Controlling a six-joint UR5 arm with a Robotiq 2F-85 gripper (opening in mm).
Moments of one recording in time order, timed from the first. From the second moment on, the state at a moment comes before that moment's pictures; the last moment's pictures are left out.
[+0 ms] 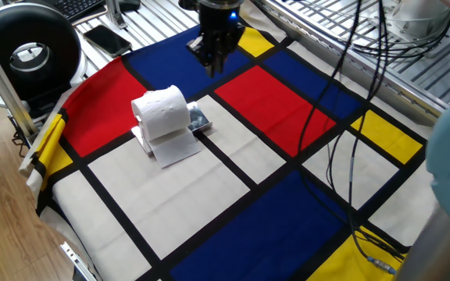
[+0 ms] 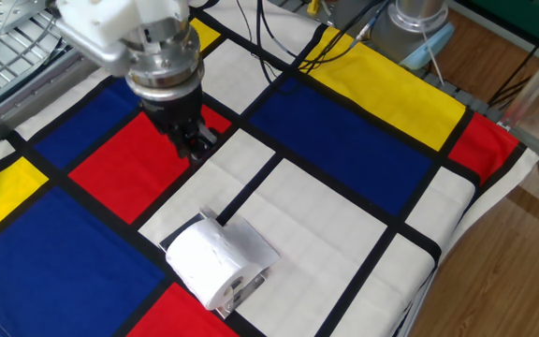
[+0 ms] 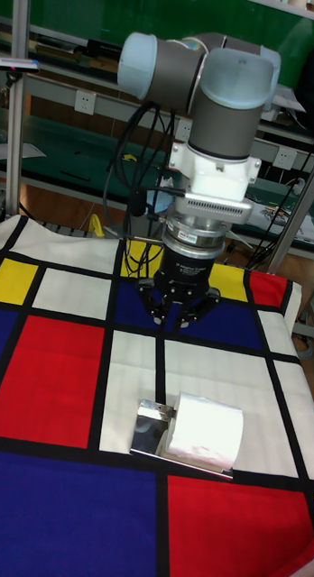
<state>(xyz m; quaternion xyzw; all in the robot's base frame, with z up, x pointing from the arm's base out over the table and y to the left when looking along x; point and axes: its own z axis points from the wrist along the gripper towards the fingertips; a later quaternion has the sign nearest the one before) 0.586 0.039 0.185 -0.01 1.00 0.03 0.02</state>
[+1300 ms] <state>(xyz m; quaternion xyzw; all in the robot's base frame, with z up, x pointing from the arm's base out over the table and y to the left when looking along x) 0.605 0.052 0.176 -0.16 0.99 0.04 0.02</state>
